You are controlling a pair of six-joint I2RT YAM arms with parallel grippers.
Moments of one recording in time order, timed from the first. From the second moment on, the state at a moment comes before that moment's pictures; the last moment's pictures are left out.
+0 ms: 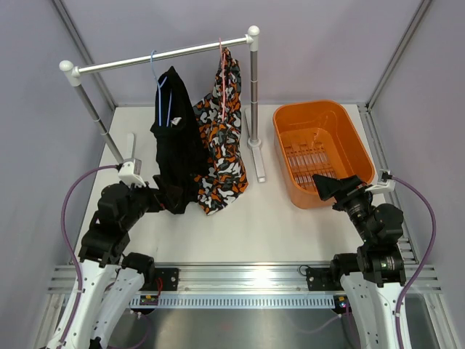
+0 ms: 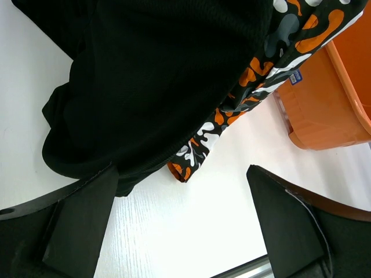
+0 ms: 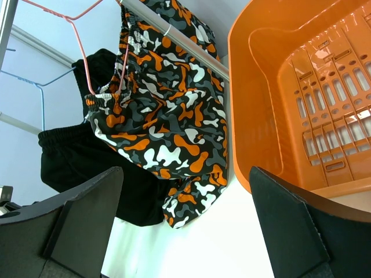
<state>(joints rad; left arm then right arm) -0.24 0.47 0.69 -0.59 0.14 -0.45 0.05 0.25 0.58 -0.33 -0.26 0.83</state>
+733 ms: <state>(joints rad) -0.24 0.45 0.76 -0.60 0.16 -0.44 0.05 0.25 0.58 -0.34 -0.26 0.83</state>
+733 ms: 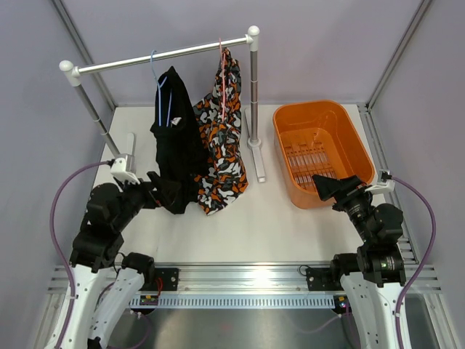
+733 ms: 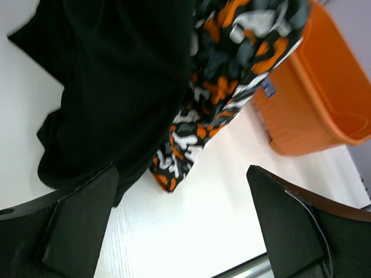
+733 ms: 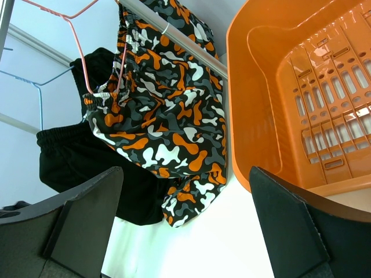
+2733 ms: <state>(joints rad) -0.24 1.51 1.68 -0.41 -0.29 -0.23 0.05 0.42 0.56 -0.25 -0.36 0.84</state>
